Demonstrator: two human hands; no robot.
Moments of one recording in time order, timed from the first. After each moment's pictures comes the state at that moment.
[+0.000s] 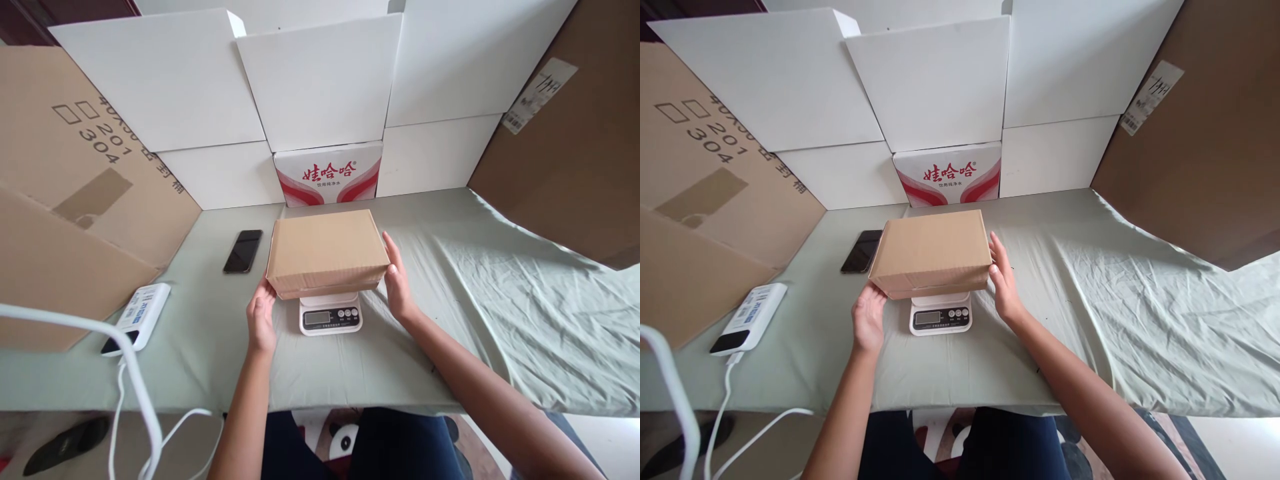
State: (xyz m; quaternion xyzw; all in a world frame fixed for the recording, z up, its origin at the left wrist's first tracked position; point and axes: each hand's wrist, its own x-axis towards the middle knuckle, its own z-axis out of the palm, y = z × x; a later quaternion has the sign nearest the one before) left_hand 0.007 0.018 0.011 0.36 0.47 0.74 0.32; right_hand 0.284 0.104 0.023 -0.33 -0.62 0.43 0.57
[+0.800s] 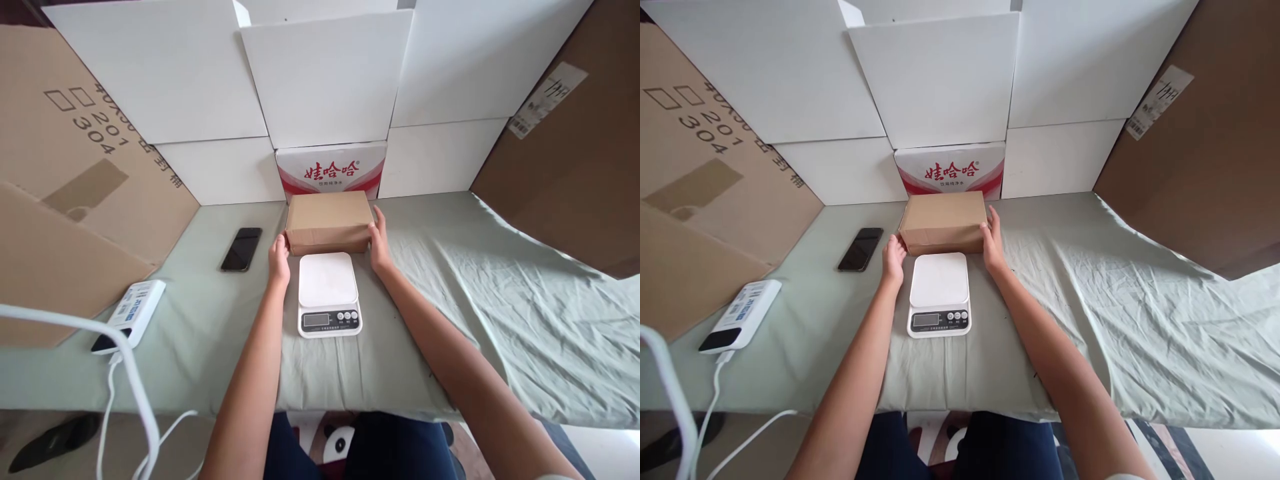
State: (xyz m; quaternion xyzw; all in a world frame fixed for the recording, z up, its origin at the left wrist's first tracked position) left_hand -0.003 0.162 0.008 0.33 0.51 0.71 0.37; right_hand 0.258 0.222 0.013 -0.39 -0.58 0.40 0.59
